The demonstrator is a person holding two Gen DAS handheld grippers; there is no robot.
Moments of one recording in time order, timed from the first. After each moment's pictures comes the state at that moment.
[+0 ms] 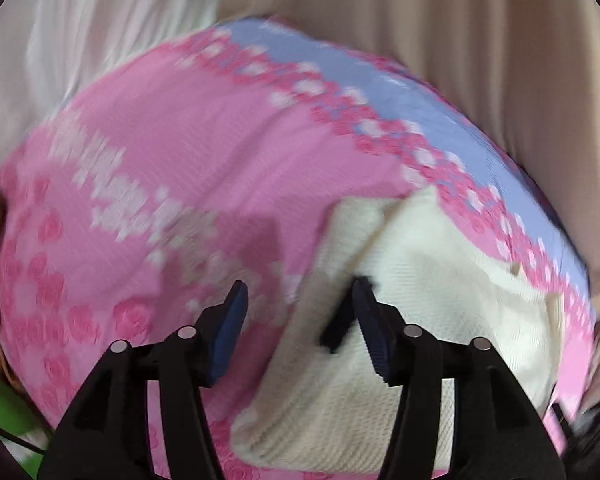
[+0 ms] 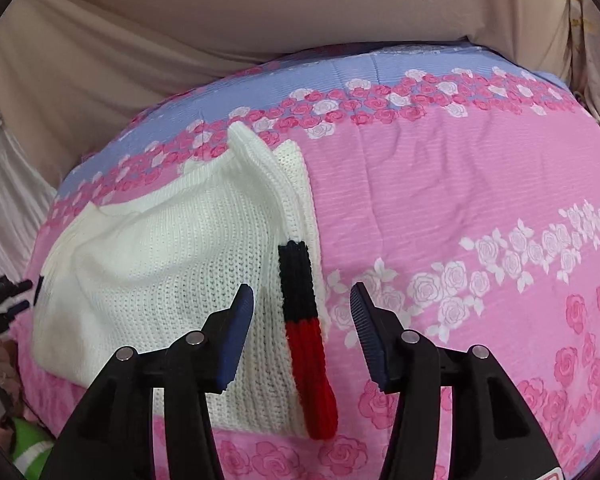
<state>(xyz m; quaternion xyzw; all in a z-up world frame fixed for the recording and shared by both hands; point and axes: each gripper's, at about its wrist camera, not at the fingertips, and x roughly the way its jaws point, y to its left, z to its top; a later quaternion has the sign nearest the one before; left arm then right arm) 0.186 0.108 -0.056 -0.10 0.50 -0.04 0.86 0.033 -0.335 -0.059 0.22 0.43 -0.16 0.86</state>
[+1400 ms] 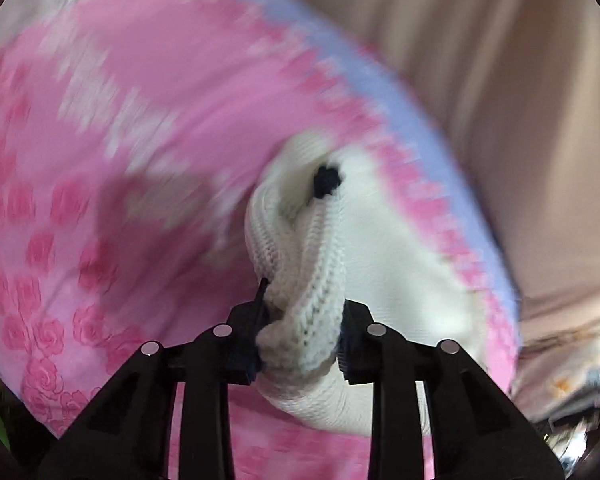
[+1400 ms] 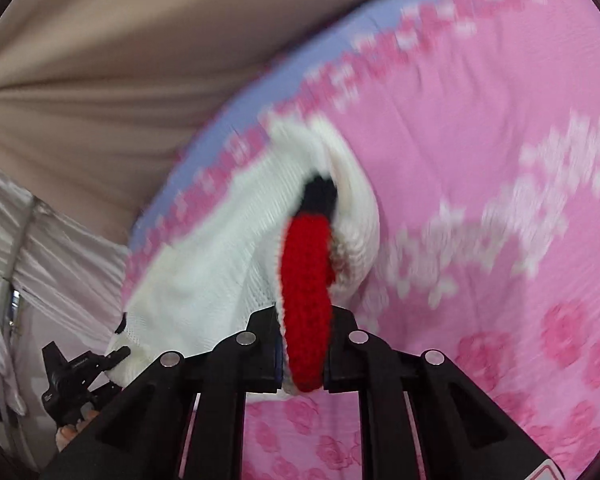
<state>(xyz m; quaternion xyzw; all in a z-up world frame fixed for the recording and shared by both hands) 0.153 0.094 -0.051 -0.27 0.51 -0.10 0.81 -0.007 -0.360 -0.052 0.43 0.34 -0.09 0.83</state>
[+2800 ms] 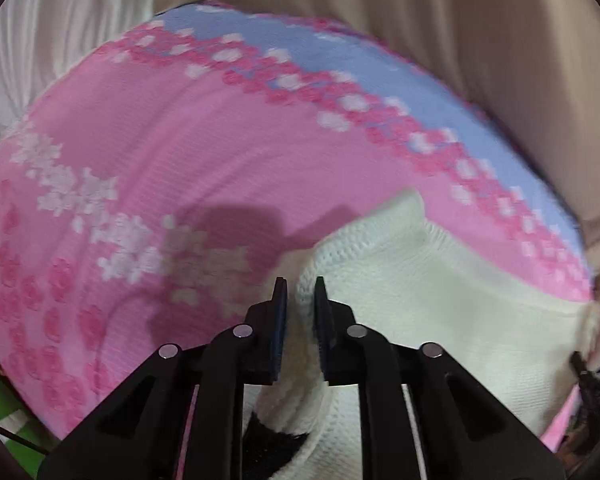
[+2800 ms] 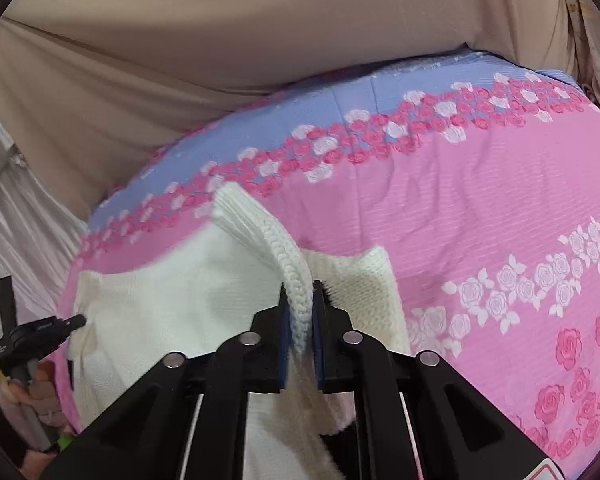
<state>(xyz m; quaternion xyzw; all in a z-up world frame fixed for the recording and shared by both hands) 0.197 0.024 -0.084 -0.07 0.54 -0.07 0.84 0.029 -0.391 -0.058 0.28 0.43 -0.16 0.85</state>
